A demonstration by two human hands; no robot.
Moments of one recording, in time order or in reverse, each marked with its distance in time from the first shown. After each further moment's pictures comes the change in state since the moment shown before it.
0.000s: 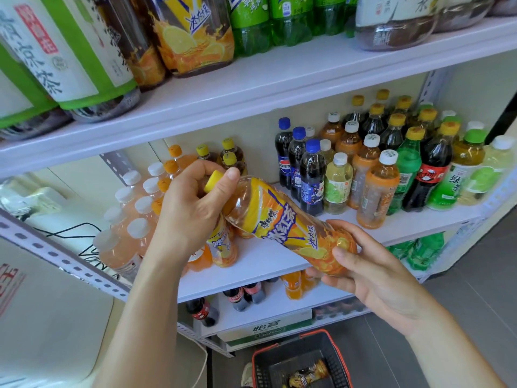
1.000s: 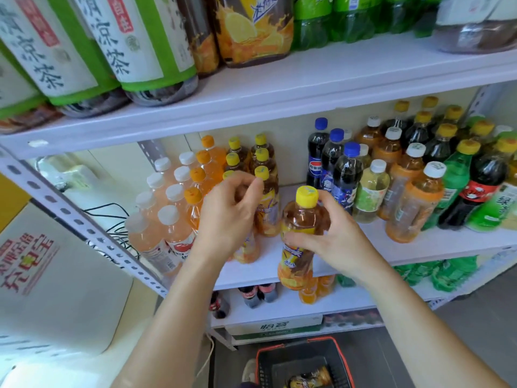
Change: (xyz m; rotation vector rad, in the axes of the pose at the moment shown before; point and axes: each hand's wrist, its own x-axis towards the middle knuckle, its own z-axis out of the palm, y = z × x) left_hand 0.004 -0.040 -0.001 0.245 0.136 -0.008; right_hand 0.083 0.006 0.060 -0.840 0.027 -0.275
